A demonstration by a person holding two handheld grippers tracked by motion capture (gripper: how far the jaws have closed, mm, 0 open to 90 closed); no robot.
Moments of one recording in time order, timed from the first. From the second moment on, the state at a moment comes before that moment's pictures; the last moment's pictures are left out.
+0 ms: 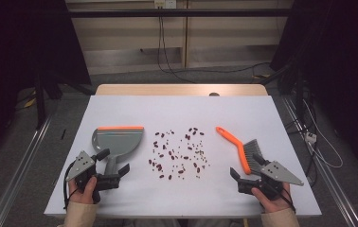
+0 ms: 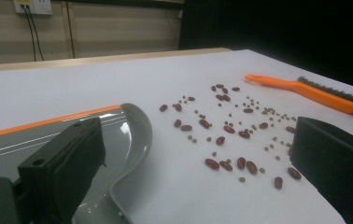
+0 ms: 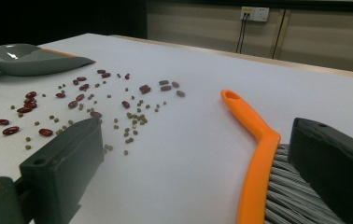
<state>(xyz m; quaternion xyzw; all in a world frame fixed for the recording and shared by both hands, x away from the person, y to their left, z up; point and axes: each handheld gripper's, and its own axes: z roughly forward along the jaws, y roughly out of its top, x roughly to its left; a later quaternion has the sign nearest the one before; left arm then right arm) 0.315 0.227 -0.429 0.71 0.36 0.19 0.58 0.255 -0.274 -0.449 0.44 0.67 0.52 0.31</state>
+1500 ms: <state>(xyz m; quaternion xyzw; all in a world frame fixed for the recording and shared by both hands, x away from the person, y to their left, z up) 0.315 0.230 -0.429 0.70 0.36 0.19 0.58 0.336 -0.277 -0.407 0.51 0.71 0.42 0.25</state>
